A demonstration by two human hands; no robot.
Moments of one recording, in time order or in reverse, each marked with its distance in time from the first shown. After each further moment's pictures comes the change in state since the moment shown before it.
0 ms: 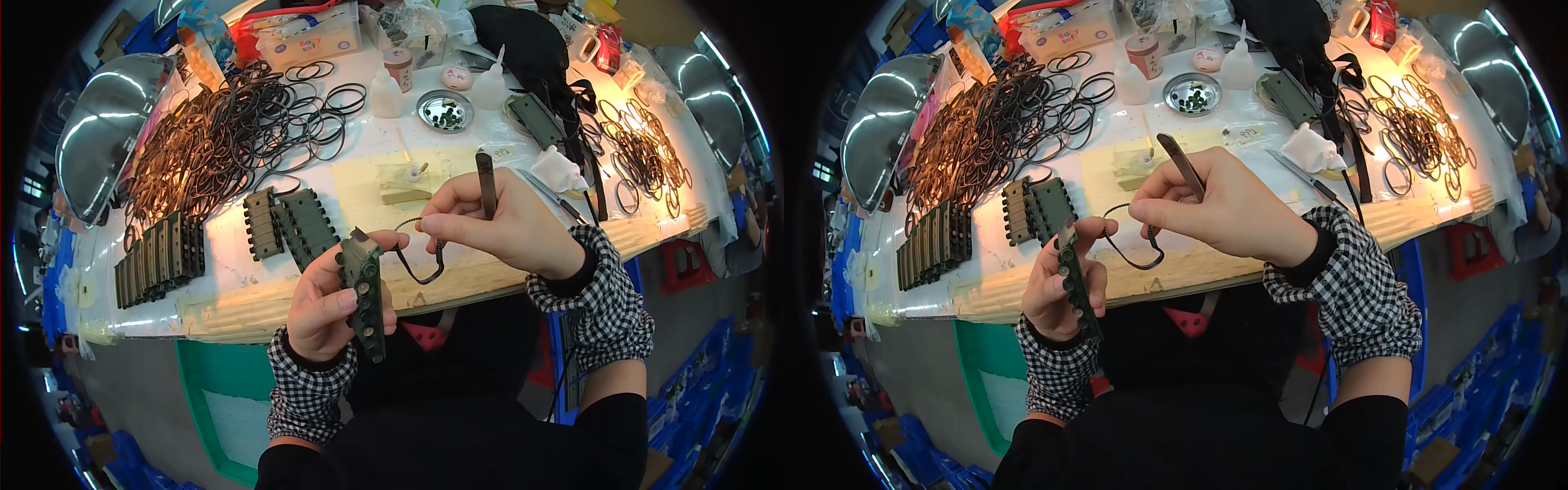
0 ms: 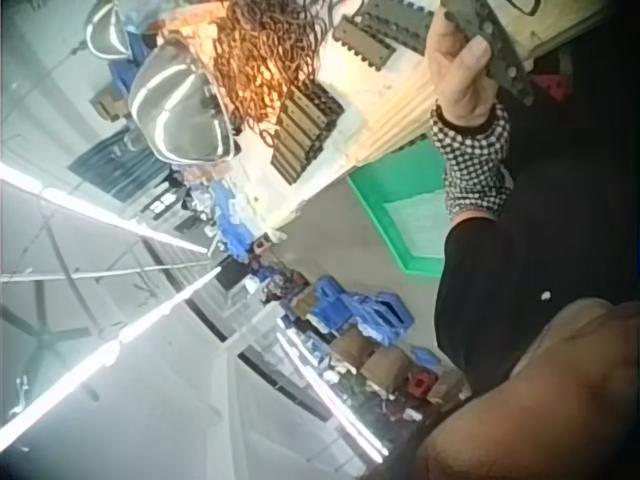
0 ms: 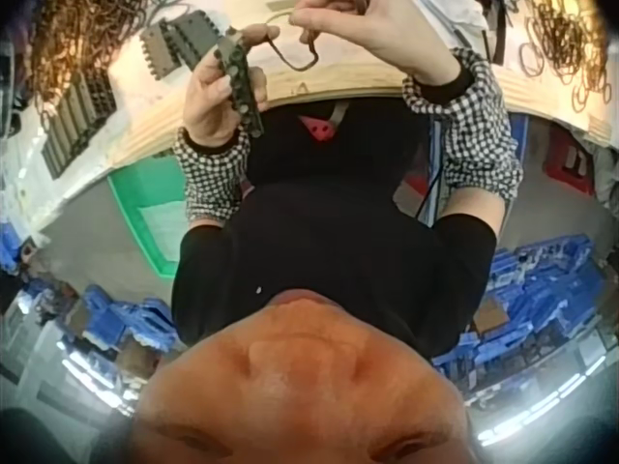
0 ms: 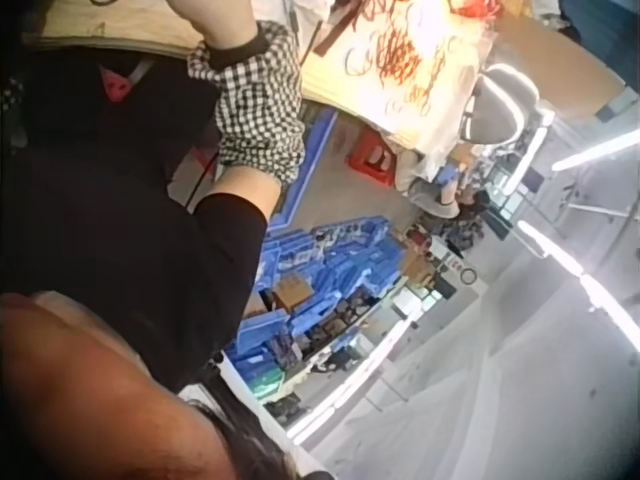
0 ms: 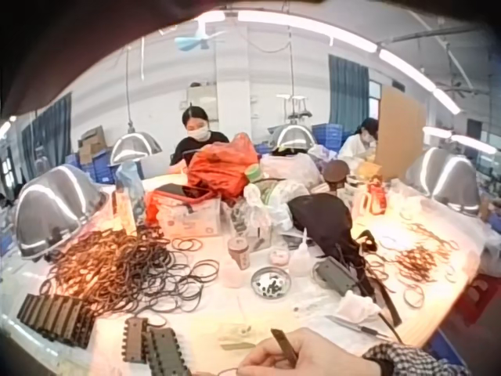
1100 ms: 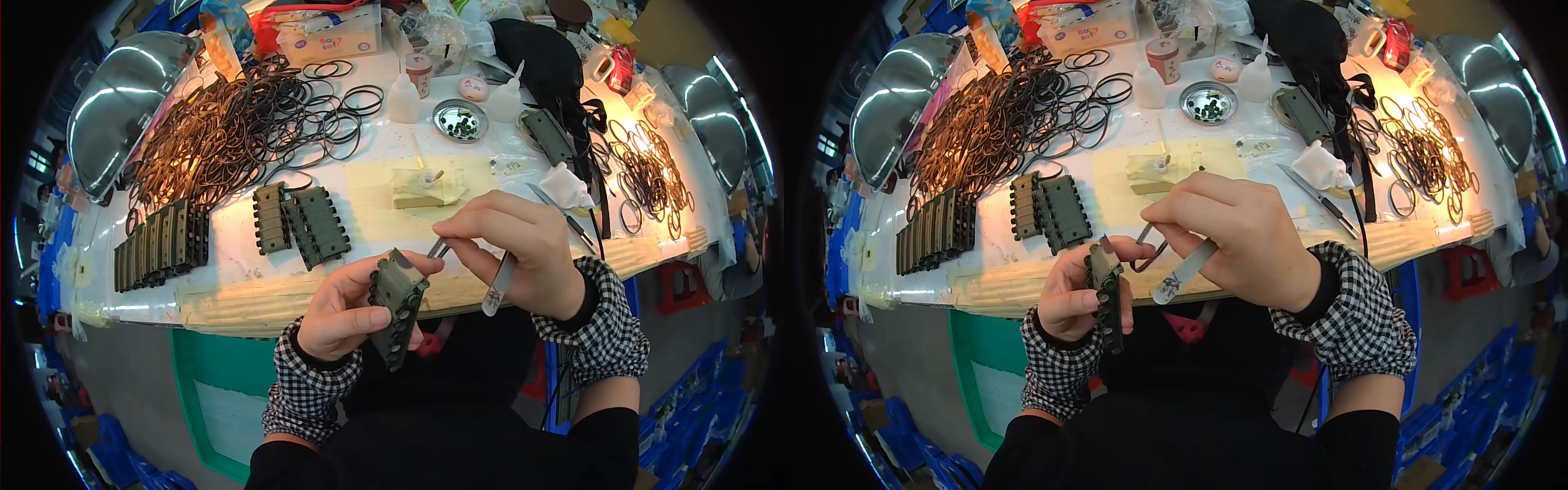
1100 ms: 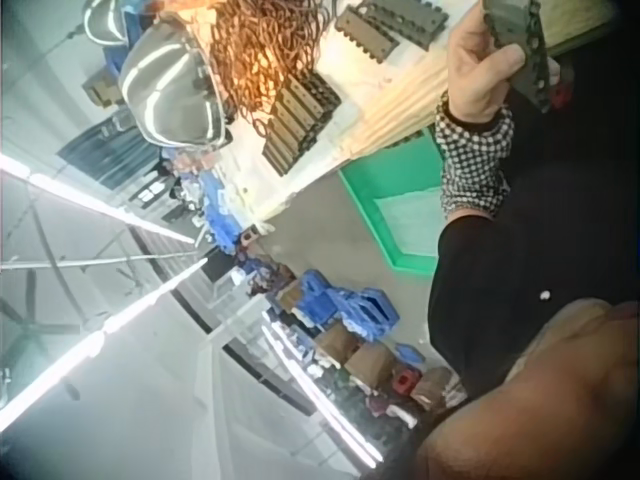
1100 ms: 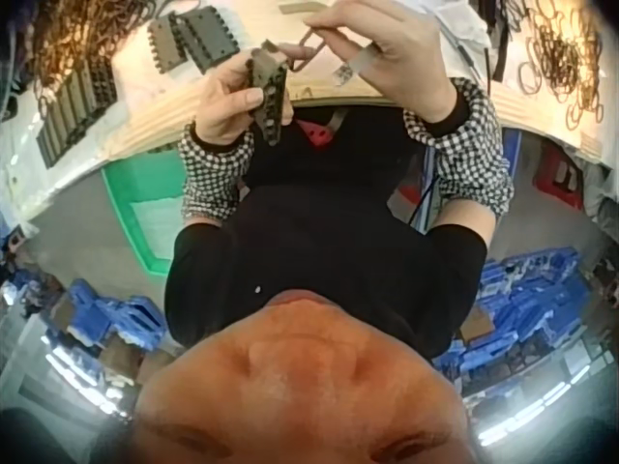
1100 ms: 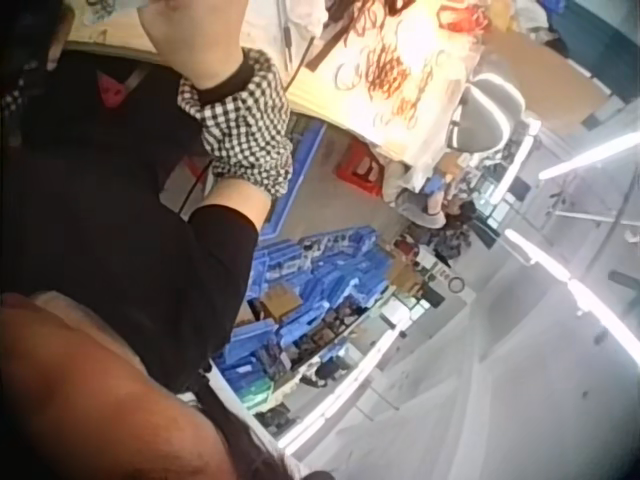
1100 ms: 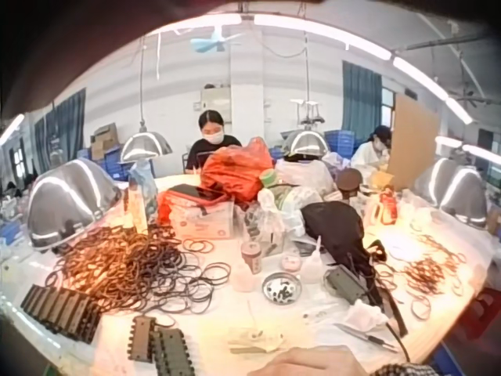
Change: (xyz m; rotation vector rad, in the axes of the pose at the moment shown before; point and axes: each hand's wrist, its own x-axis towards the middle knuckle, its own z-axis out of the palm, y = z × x) left_hand -0.001 0.000 0.004 -0.004 -0.093 -0.137; right_hand -0.009 0.004 0.012 -0.790 0.294 -0.725
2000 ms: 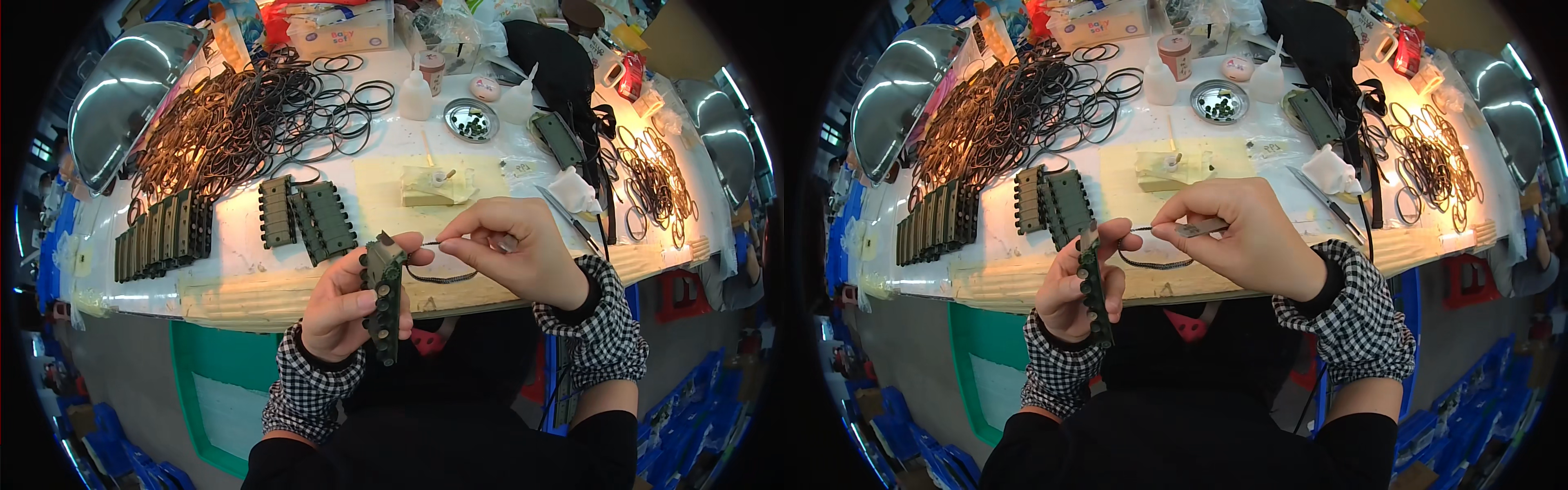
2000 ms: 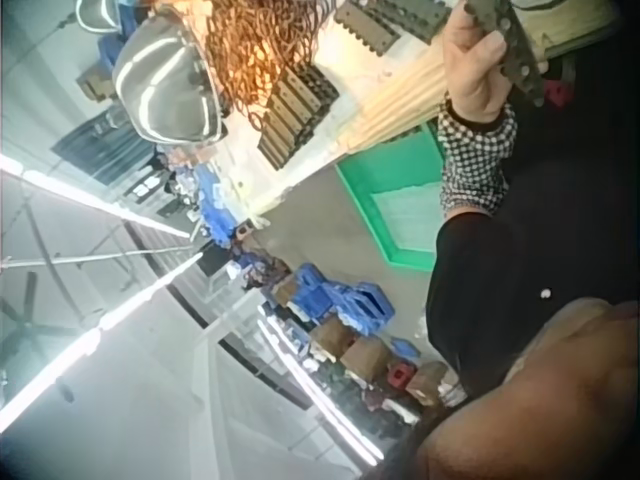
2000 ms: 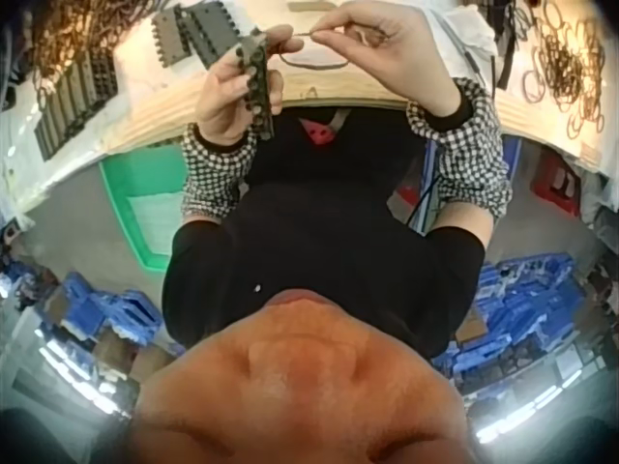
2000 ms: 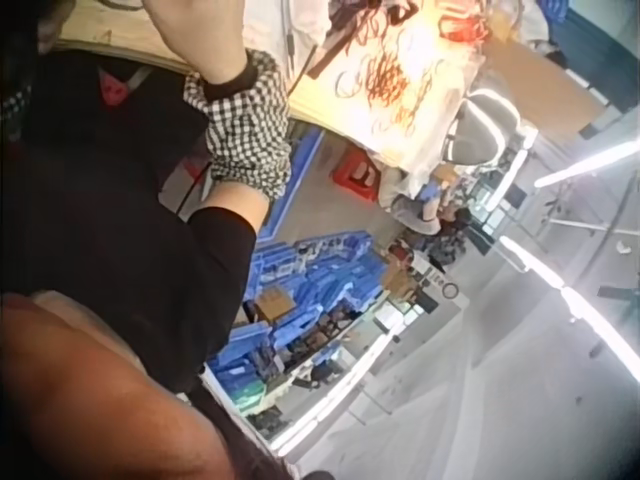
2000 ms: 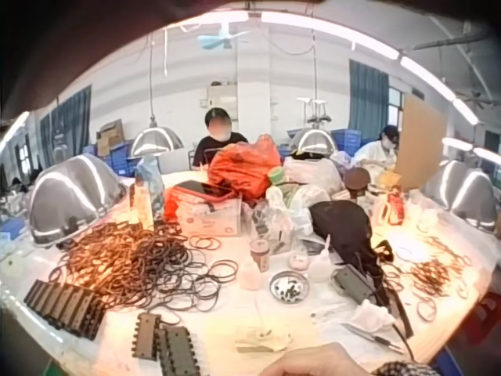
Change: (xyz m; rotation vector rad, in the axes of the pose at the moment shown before) left_hand -0.001 -0.006 0.001 -0.112 0.146 0.103; right_hand 0.002 0.007 -0.004 0.297 -0.275 0.386
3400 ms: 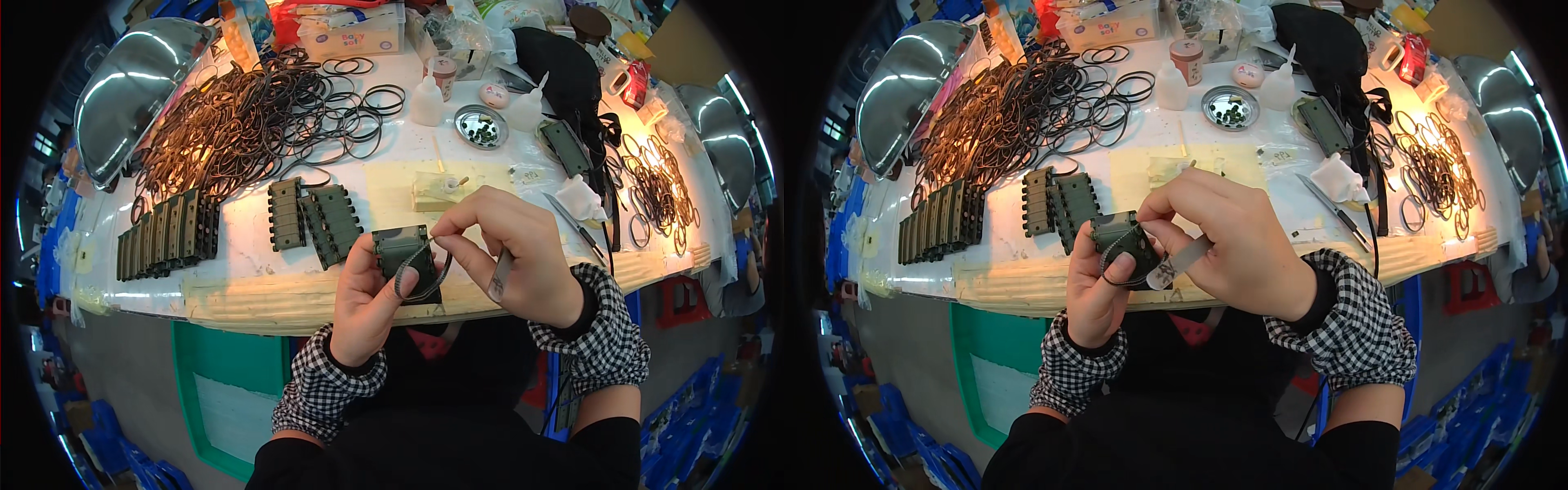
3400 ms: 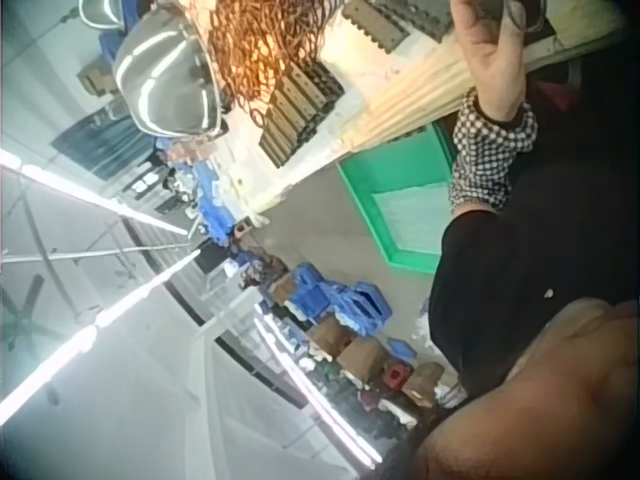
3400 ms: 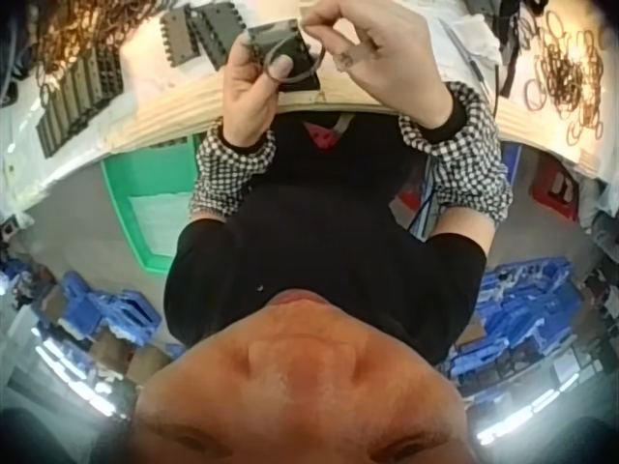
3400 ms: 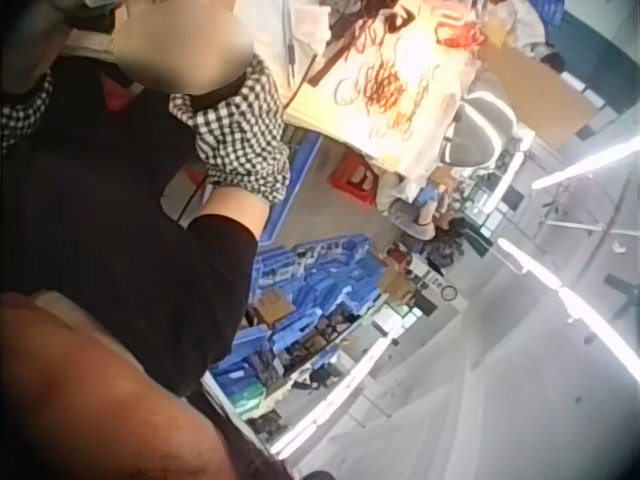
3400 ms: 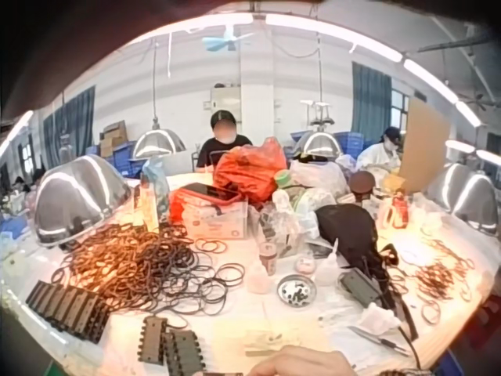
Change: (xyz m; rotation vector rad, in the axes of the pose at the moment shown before) left_hand 0.011 -0.030 -0.006 0.332 0.131 0.375; right_hand 0.015 -0.020 0.020 -0.154 0.187 -0.228
